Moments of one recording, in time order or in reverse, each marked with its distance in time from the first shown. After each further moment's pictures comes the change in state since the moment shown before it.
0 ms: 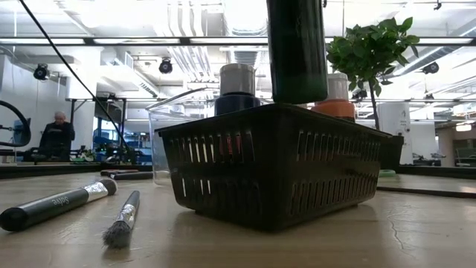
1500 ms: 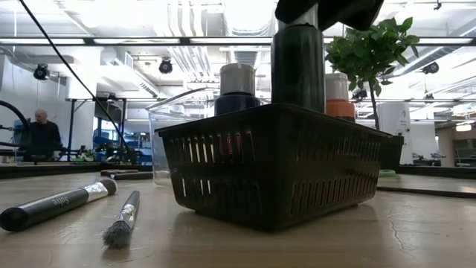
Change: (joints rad) left arm 0.000 0.000 0.000 -0.001 -0.001 -0.005; right arm -0.035 -0.185 -0.440 0.406 -0.063 -0.030
